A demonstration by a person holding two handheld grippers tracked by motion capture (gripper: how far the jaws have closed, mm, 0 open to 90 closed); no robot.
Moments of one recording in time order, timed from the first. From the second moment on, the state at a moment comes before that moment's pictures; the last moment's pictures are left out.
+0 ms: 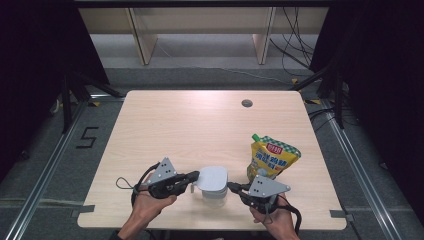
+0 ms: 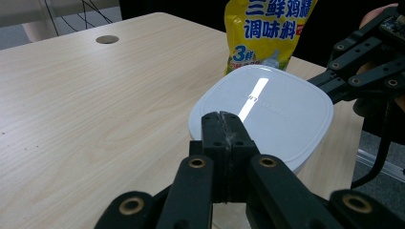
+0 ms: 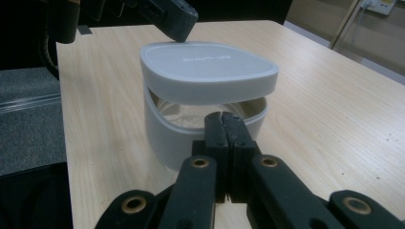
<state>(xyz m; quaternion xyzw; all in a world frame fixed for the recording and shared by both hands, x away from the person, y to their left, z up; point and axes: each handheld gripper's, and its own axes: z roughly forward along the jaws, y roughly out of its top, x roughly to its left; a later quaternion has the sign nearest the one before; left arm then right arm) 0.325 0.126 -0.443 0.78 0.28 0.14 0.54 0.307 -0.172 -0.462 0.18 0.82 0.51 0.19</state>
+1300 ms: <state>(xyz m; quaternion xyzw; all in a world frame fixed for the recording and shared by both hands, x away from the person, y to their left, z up) 0.271 0.170 -0.495 0.81 0.29 0.14 0.48 0.316 -0.116 -0.420 0.14 0.80 0.55 0.18</state>
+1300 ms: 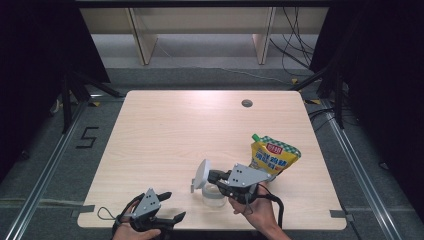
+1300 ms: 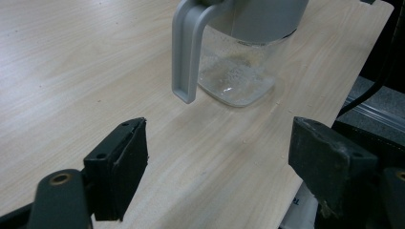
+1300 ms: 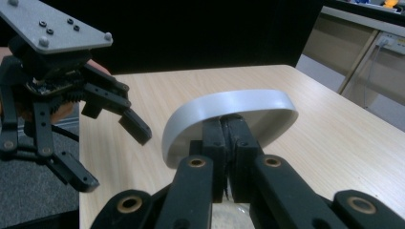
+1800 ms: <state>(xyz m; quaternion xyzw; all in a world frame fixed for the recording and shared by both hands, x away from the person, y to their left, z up) 0.272 0.170 -0.498 0.80 0.32 0.14 0.49 0.311 -0.130 -0.422 0.16 0.80 0.55 0.19</state>
